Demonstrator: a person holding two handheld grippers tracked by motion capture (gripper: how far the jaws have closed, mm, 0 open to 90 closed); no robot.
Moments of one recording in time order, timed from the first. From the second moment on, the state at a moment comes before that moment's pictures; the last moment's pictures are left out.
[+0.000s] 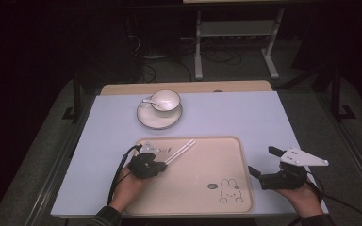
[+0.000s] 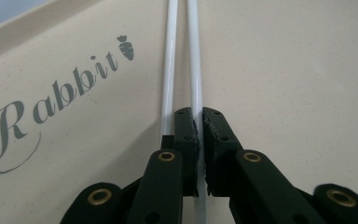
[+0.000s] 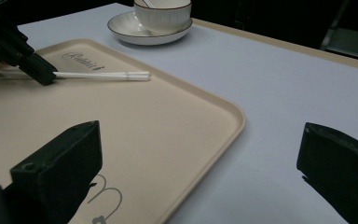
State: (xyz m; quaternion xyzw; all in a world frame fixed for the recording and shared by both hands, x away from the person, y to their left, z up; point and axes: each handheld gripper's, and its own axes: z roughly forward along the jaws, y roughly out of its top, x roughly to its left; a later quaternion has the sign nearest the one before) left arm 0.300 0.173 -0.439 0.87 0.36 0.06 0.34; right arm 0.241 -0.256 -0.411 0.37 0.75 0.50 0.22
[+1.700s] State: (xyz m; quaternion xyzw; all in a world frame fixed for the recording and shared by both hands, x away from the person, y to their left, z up) left arm 0.371 0.129 -0.440 0.88 0.32 0.07 0.34; right arm 0.238 -0.260 -0.412 0.37 0.75 0.49 0.22
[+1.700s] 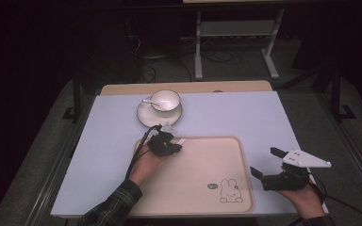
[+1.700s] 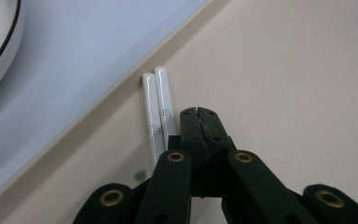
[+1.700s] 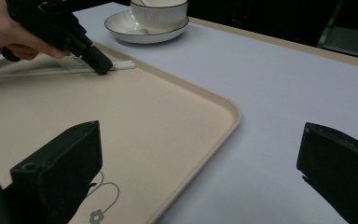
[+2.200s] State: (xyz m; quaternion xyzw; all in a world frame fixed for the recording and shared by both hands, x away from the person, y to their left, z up) left arm 0.350 0.182 -0.437 0.88 0.34 0.05 0.33; right arm 0.239 -0.260 -0.412 0.37 0.75 0.49 0.23
